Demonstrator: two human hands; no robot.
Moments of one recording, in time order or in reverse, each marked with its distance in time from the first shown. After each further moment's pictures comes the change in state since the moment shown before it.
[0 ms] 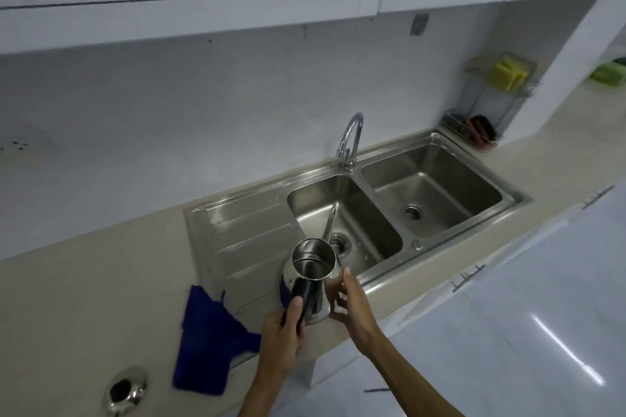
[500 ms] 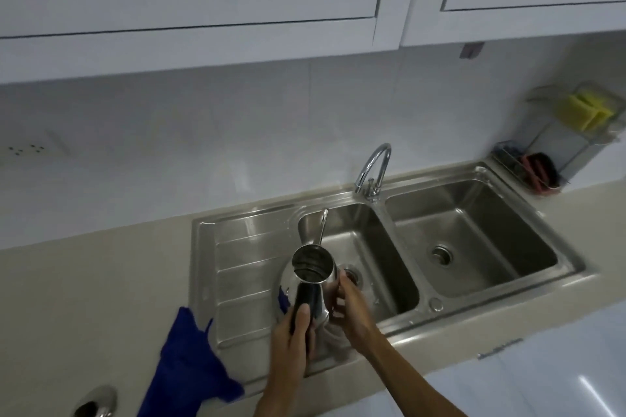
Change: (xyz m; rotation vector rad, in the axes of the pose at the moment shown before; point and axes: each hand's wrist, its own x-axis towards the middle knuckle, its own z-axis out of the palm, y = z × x) left_hand 0.081 0.029 0.085 -0.095 0.177 0.081; right_hand 0.134 -0.054 -0.026 0.014 -0.169 0.167
